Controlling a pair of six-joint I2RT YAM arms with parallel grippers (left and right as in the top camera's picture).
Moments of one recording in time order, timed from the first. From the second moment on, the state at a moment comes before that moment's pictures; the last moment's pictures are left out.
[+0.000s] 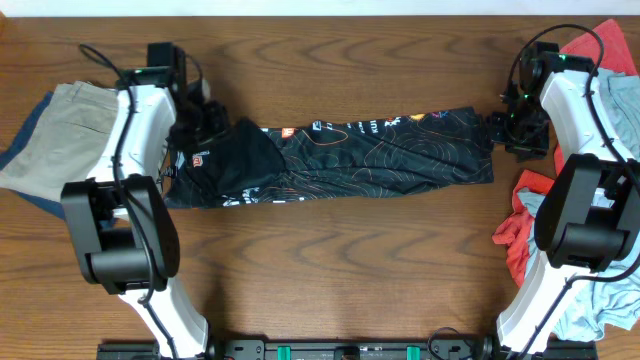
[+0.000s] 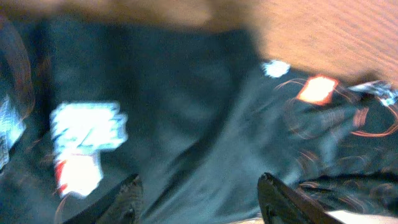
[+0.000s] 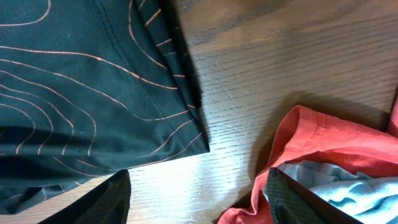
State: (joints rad) left arm 0.06 1.97 1.56 -0.99 0.27 -0.23; right arm -0.14 2.11 1.71 -1.25 0.01 0.08
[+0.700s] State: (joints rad) left arm -0.05 2.09 1.56 -0.73 0.16 -0.26; right arm -0.13 2.11 1.71 -1.25 -0.01 0.07
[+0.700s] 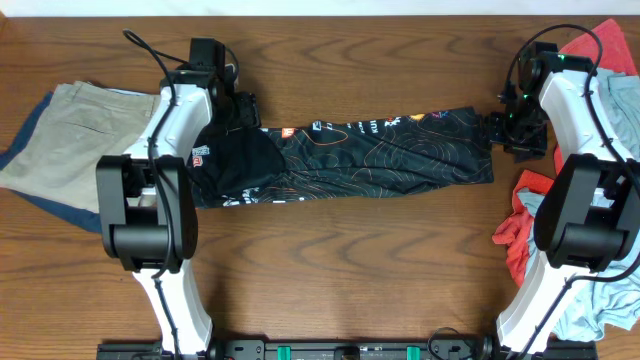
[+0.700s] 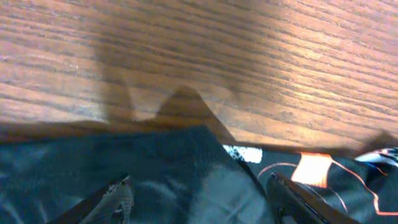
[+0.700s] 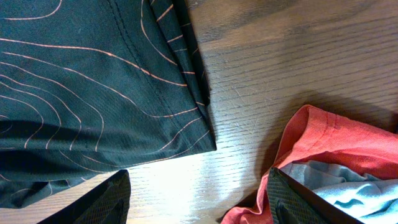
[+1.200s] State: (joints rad) left arm -0.06 2.16 1.56 -0.73 0.15 -0.27; right arm -0.13 2.10 1.71 -1.25 -0.01 0.07
